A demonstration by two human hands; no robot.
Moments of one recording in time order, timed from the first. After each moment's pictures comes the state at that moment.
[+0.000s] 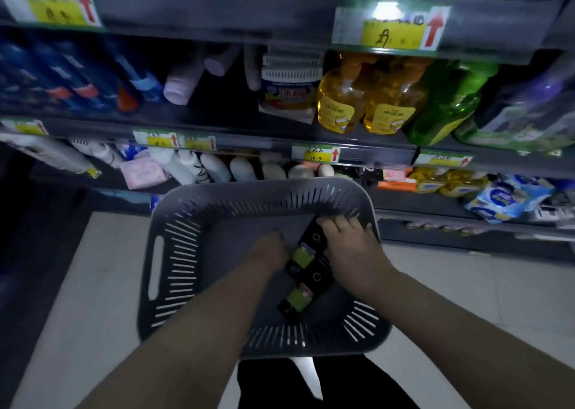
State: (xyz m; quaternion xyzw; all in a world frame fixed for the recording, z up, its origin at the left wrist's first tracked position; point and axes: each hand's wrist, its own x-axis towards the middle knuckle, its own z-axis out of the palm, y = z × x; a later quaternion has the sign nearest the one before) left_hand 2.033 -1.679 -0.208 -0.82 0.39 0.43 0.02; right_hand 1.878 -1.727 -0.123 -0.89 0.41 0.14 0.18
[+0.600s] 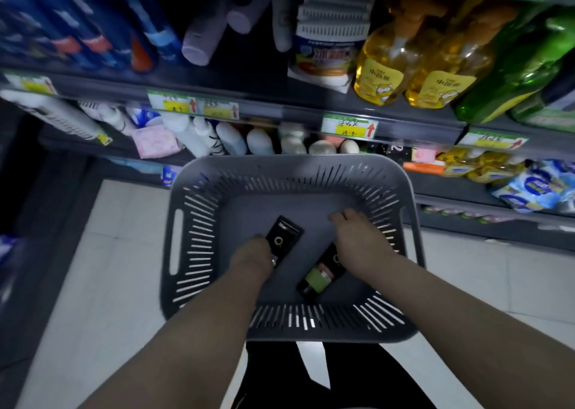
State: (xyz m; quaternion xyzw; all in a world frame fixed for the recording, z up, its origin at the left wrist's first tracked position) left_hand 2.069 -1.612 -0.228 -0.84 0.35 0.41 0.10; right_hand 1.908 -1.717 -0.165 -0.85 0.41 0.22 0.25
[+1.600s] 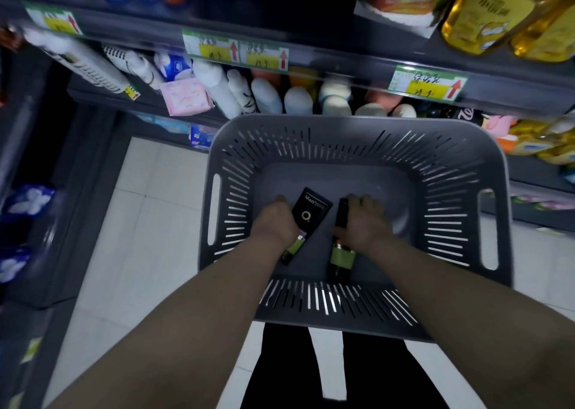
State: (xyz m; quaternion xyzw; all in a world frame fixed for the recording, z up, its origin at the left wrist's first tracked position) left_hand 2.100 -1.605 -0.223 -0.85 0.32 0.42 0.02; right_hand 1.954 -1.691 -0.264 -0.79 0.48 0.25 0.29
